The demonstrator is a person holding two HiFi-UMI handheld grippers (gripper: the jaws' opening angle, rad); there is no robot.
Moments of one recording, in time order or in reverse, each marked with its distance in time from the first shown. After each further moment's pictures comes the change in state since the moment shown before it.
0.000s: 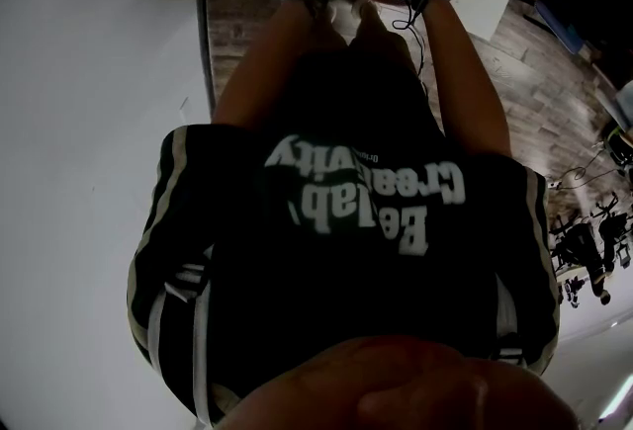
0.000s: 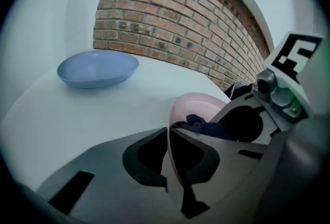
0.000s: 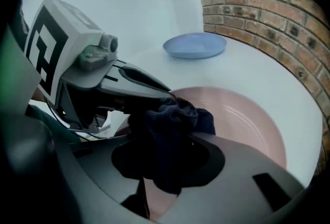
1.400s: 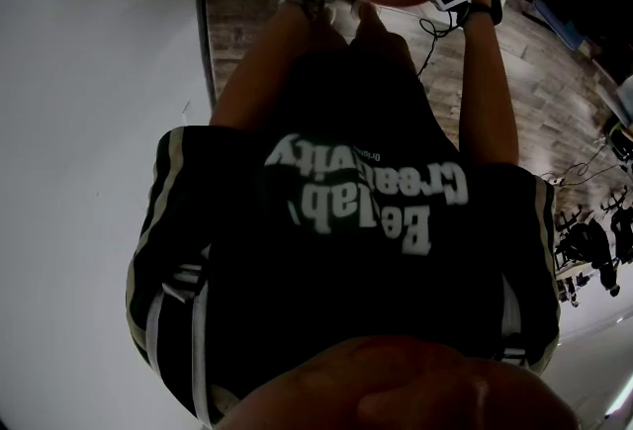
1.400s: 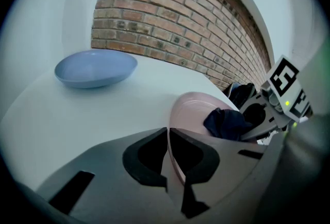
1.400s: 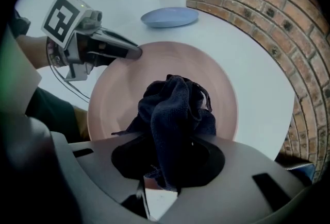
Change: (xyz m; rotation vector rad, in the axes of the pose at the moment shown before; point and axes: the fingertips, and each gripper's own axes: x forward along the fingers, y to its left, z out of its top) left arm -0.002 0.000 0.000 0.009 0.008 -0.020; right arm -0.054 -0.061 -0.089 0.045 0.244 -0.169
